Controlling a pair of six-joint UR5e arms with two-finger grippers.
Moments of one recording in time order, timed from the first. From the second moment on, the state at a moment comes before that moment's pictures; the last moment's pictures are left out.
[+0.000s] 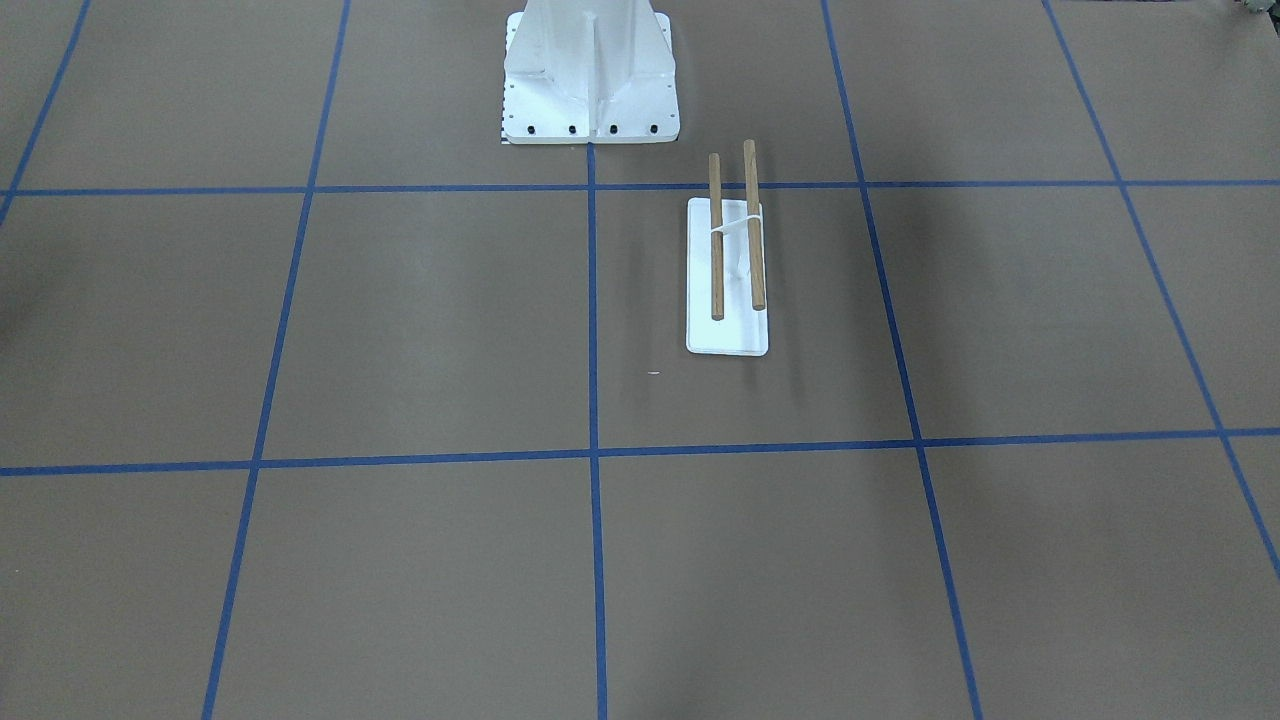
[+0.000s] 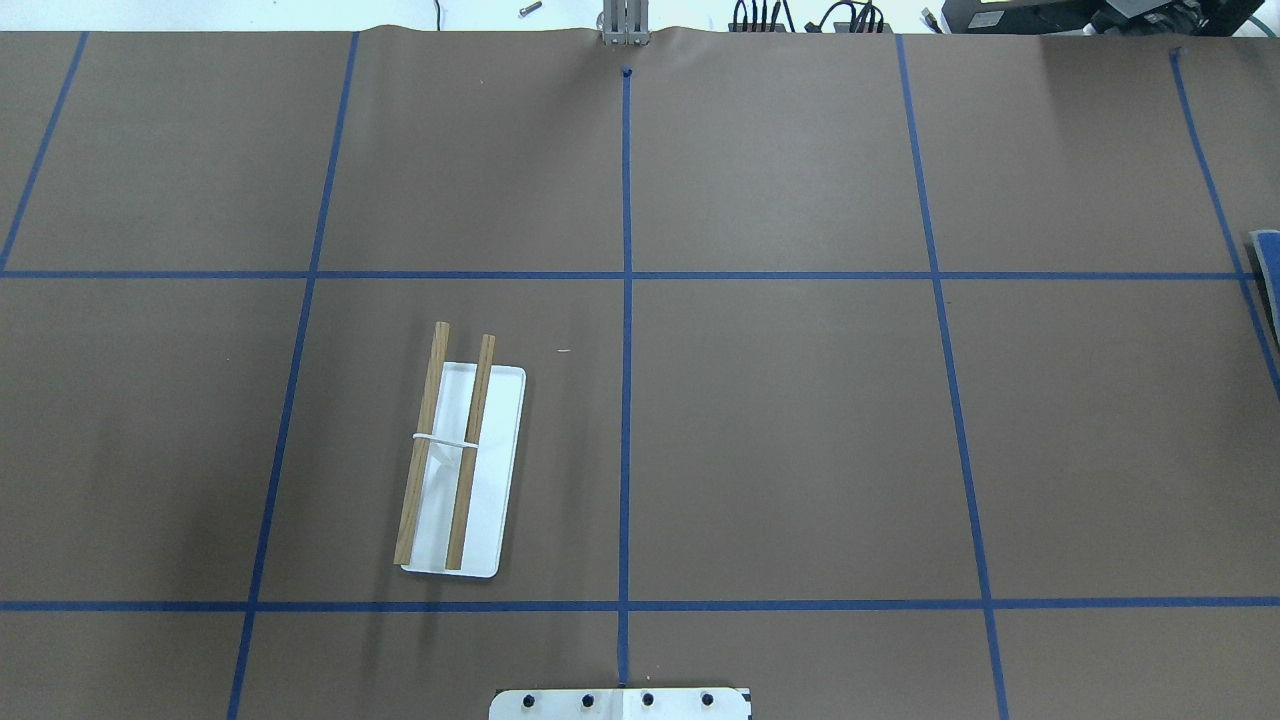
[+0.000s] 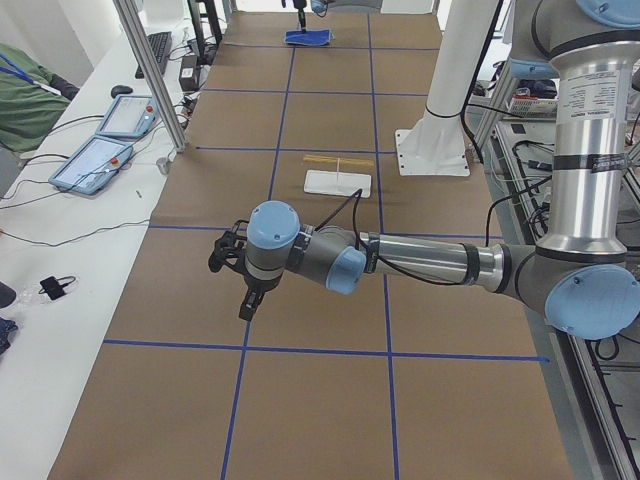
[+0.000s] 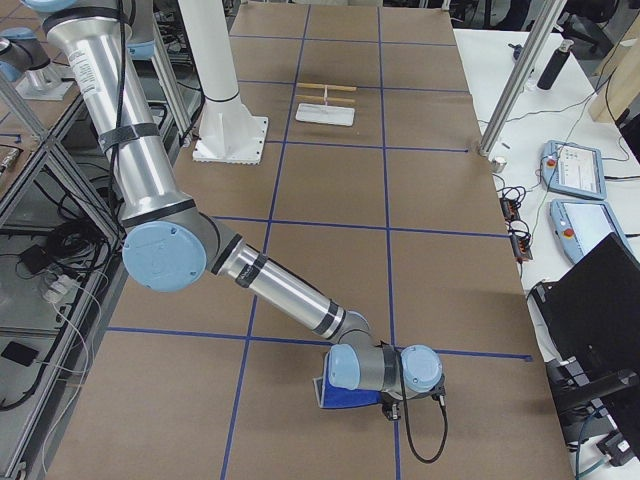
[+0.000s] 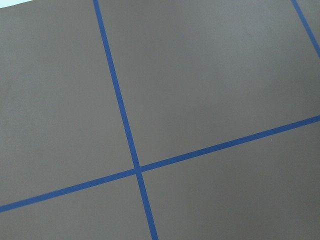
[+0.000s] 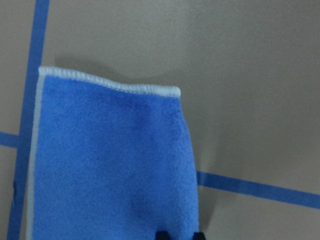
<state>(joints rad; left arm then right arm) -1.56 -1.54 -1.70 -1.88 -2.39 -0.02 1.52 -1.24 0.67 -1.06 2.40 -0.18</state>
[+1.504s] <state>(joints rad) -1.48 -1.70 -1.71 -1.95 -2.41 -0.20 1.46 -1.26 1.46 -1.03 2.71 -0.12</state>
